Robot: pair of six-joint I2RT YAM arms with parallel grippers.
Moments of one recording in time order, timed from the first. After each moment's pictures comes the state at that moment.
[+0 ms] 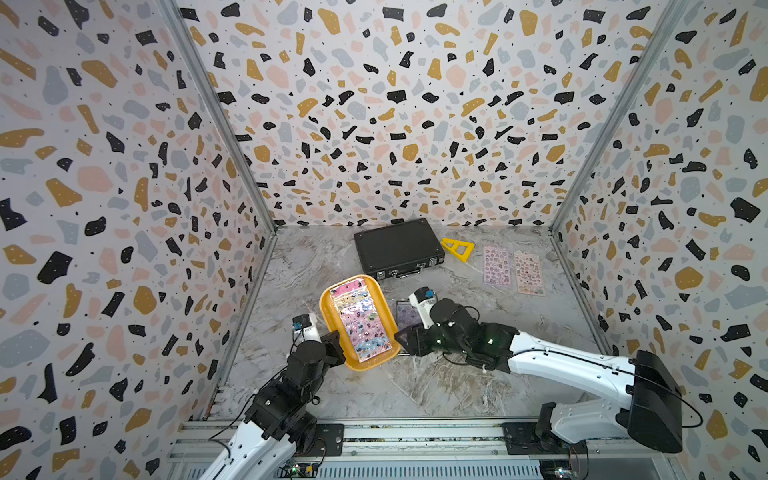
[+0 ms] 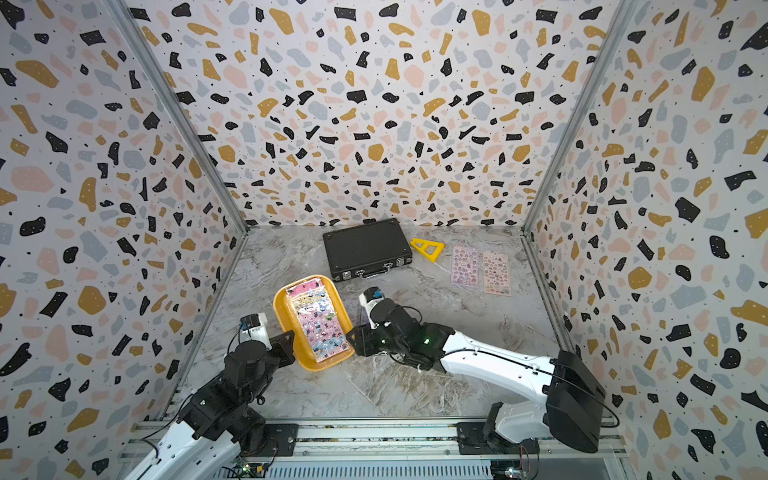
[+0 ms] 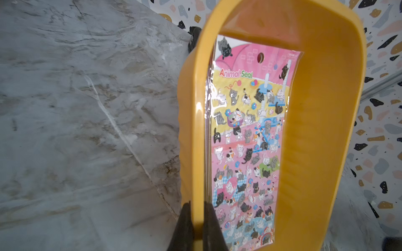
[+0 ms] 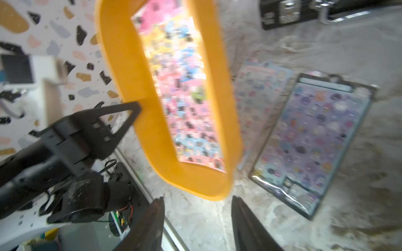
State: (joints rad) left arm -0.54 0.38 0.33 -0.45 -0.27 -0.71; right arm 1.11 1.36 0.99 -0.22 -0.04 0.65
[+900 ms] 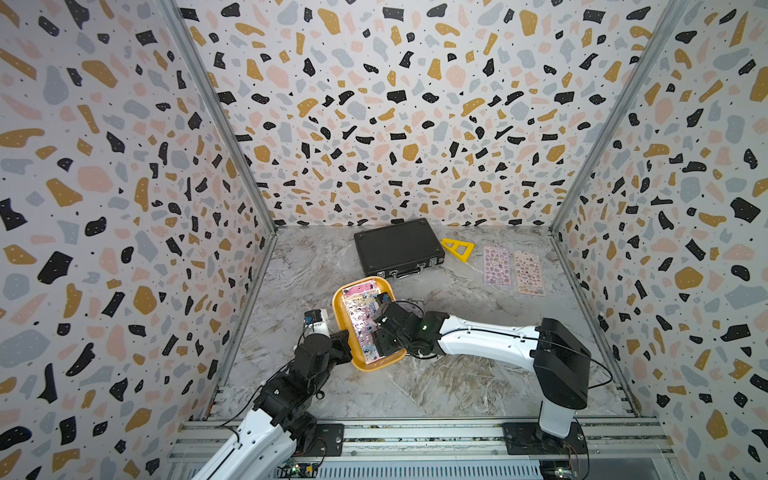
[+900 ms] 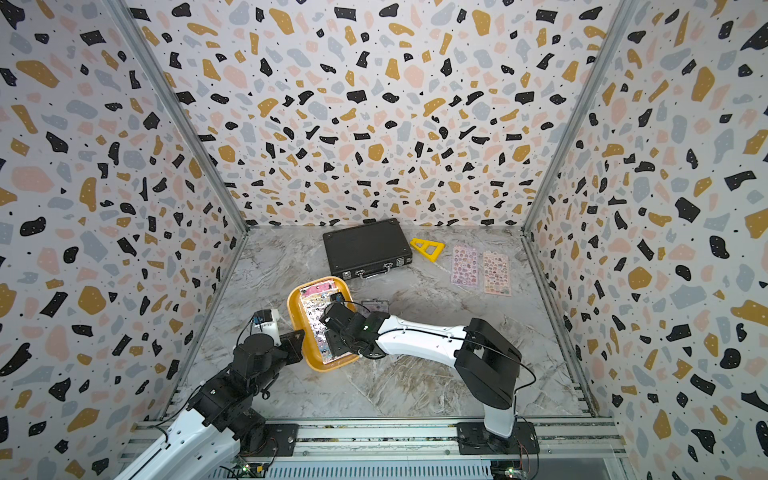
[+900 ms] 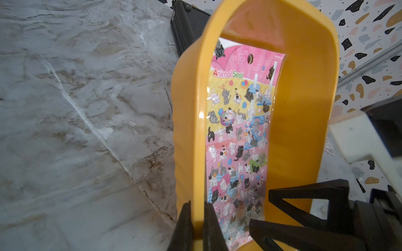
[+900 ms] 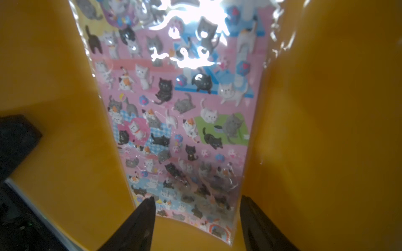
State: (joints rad) left arm -0.54 0.47 0.33 -0.37 -0.17 -0.69; right arm 1.13 1.83 1.35 -0.47 0.15 0.58
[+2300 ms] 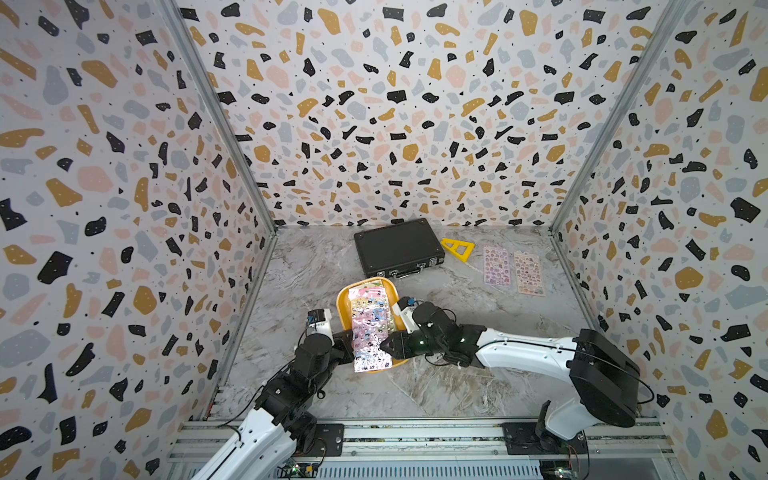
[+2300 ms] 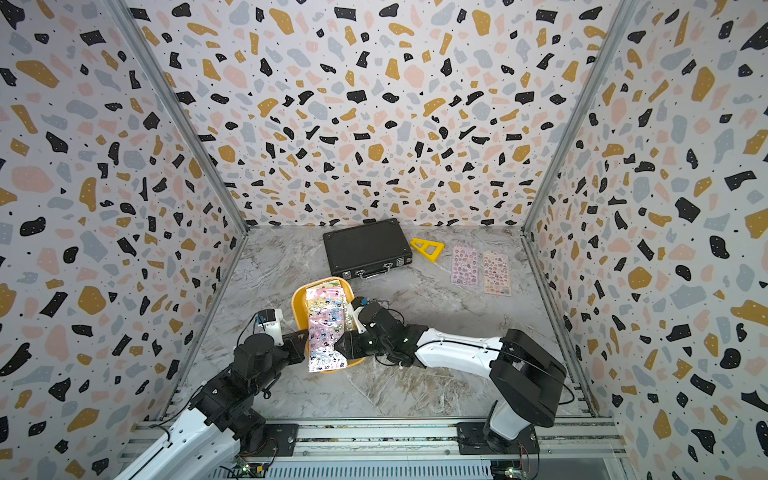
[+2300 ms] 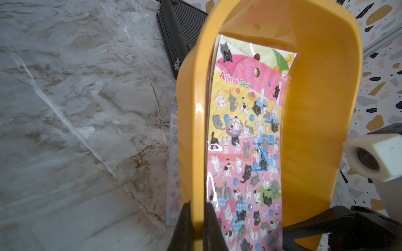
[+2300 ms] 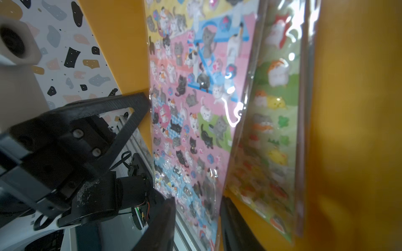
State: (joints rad) left arm -0.54 0.48 0.31 -0.32 -0.13 -0.69; right arm 1.04 1.56 0.91 0.05 -0.28 0.80
